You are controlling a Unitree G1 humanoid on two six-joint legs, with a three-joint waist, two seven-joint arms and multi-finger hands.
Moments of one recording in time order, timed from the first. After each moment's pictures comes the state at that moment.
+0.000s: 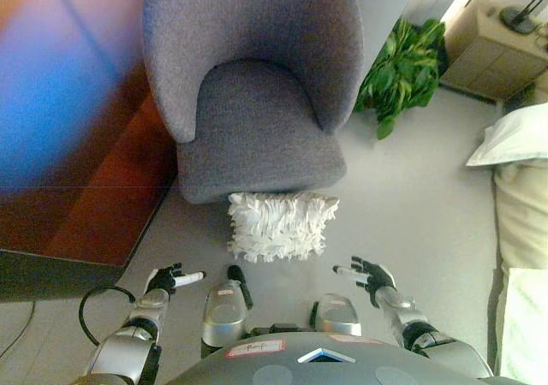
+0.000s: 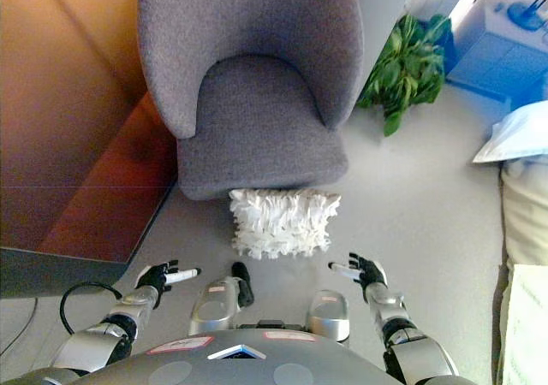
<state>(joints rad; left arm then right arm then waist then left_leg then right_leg) -0.14 0.35 -0.16 1.28 -0.21 -0.02 0.08 -0.08 -0.23 0.21 1.18 0.20 -0.12 -0.02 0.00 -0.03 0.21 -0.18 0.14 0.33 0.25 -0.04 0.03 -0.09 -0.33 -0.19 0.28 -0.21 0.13</state>
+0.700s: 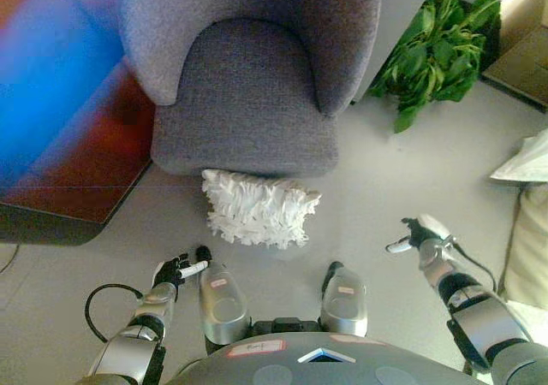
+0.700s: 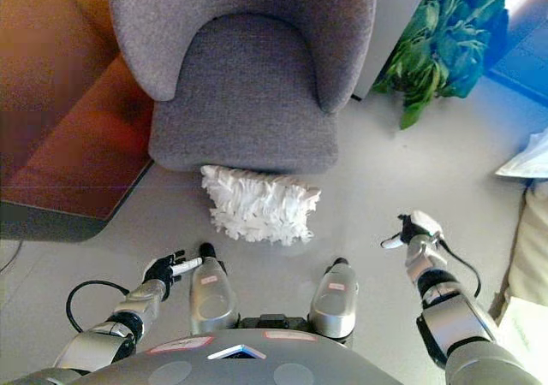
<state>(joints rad) -0.11 0.33 -0.14 1.21 -0.27 -0.04 0.06 -0.39 -0.52 0.46 1.15 -0.33 0.16 -0.12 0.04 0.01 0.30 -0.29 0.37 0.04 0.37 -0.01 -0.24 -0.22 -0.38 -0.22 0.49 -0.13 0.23</state>
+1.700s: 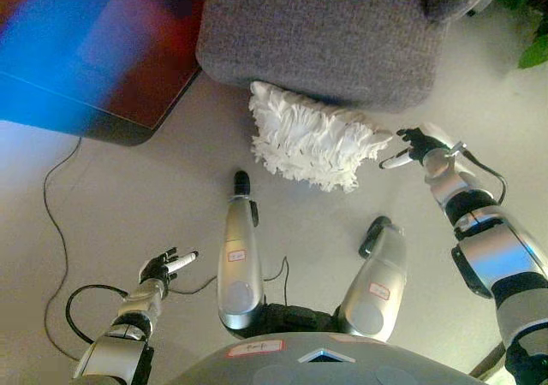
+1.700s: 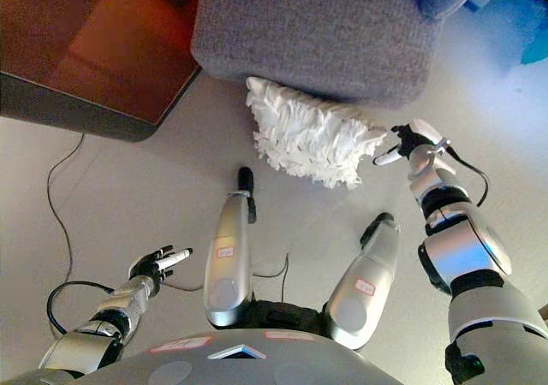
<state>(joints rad) -0.10 0.39 -0.14 1.18 -0.44 -0.01 0.02 -0.83 -0.60 0.55 1.19 -0.19 0.14 0.01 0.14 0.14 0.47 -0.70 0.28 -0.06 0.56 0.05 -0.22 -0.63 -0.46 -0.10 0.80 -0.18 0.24</state>
